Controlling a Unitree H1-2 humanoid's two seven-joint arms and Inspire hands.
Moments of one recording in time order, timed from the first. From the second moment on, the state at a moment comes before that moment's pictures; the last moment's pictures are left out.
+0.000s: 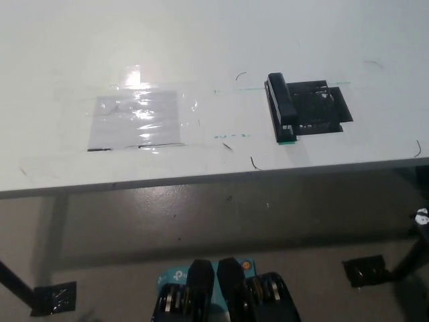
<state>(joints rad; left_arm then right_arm) 0.06 0.33 0.42 0.13 -0.27 0.11 -0.08 -0.20 -0.06 -0.33 0.13 0.13 0.17 -0.14</state>
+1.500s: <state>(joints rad) 0.07 0.33 0.41 0.13 -0.29 0.12 -0.07 -0.54 0.17 -0.34 0.20 0.53 0.46 -0.26</state>
